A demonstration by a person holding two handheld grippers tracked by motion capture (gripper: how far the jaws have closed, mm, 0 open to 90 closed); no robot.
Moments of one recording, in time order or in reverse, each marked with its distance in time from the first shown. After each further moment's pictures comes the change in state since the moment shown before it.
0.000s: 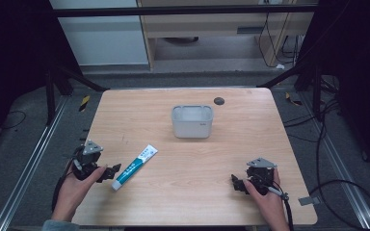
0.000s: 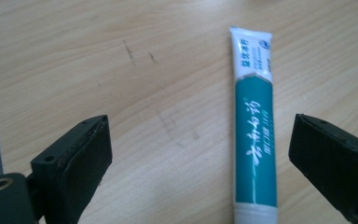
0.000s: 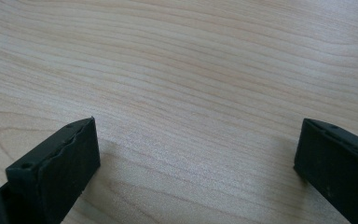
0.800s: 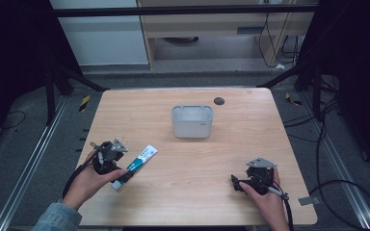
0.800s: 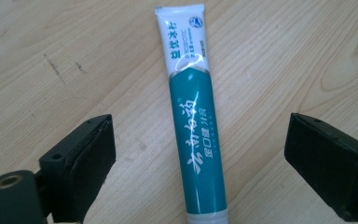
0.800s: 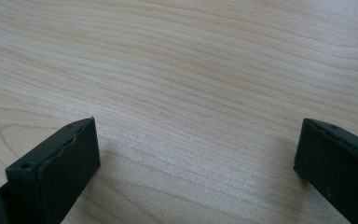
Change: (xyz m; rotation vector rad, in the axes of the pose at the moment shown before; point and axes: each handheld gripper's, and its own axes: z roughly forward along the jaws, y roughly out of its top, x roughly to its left) left arm -0.036 0.038 0.021 0.206 -0.088 0.240; right arm 0.000 0.000 0.000 -0.002 0.016 -0.012
